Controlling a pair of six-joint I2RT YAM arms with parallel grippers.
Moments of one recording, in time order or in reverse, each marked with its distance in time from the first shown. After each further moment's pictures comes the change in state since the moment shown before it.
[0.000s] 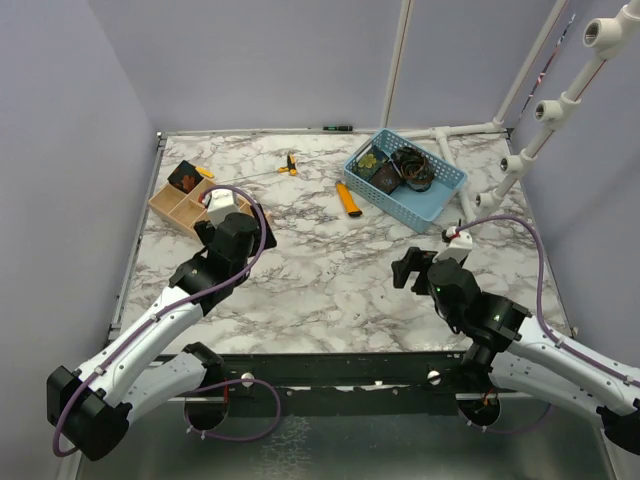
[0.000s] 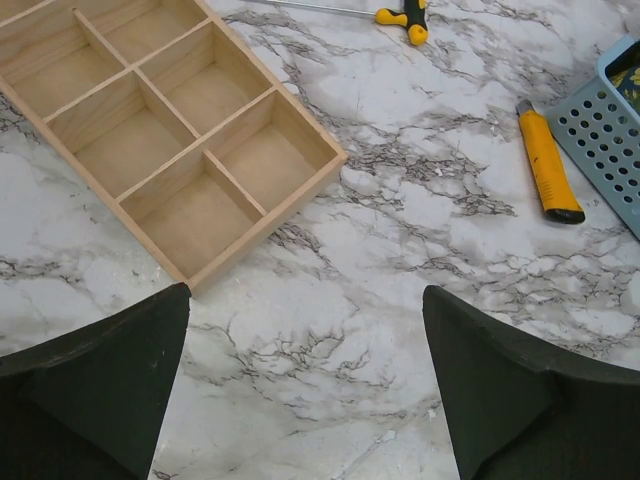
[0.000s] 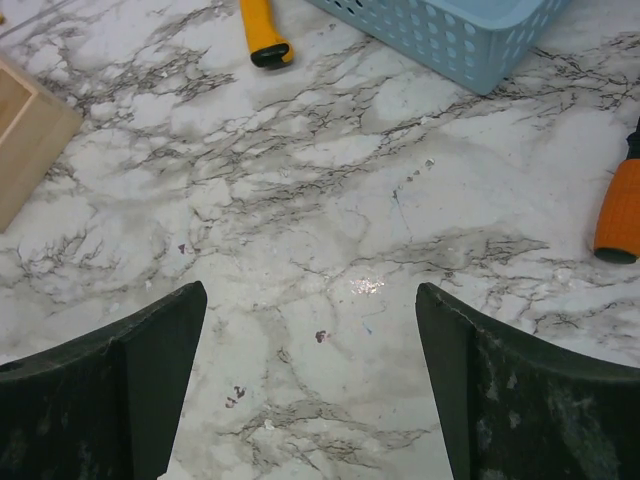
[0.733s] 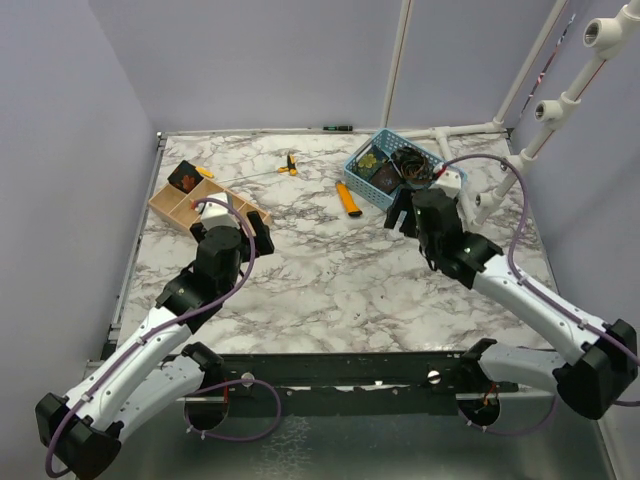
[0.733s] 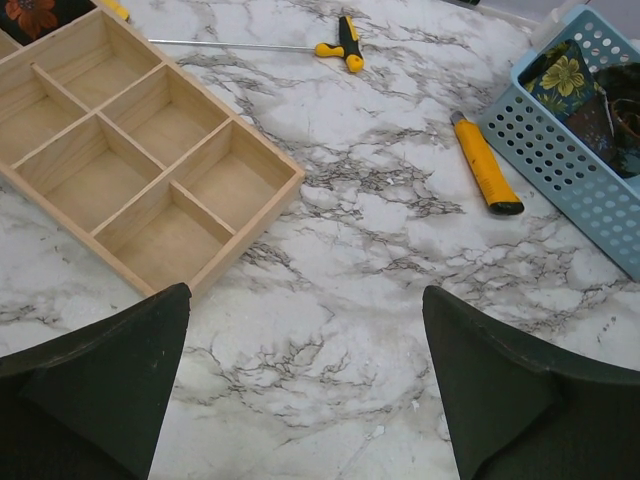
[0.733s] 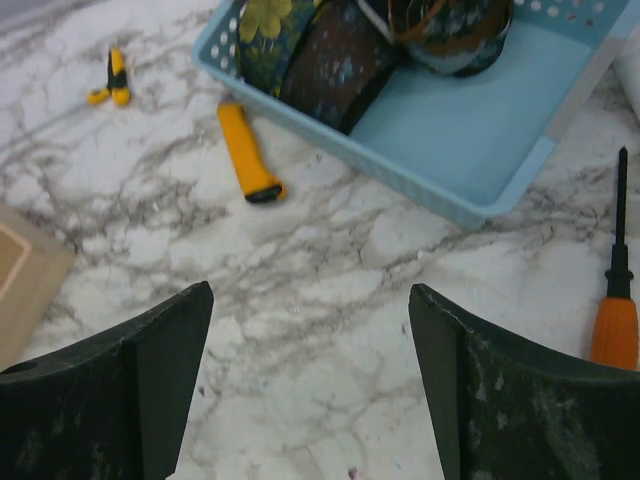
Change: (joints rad) left arm 0.000 -0.159 -0.090 0.111 0.084 0.113; right arm -0.231 0.418 0.347 0.059 -0.094 -0.103
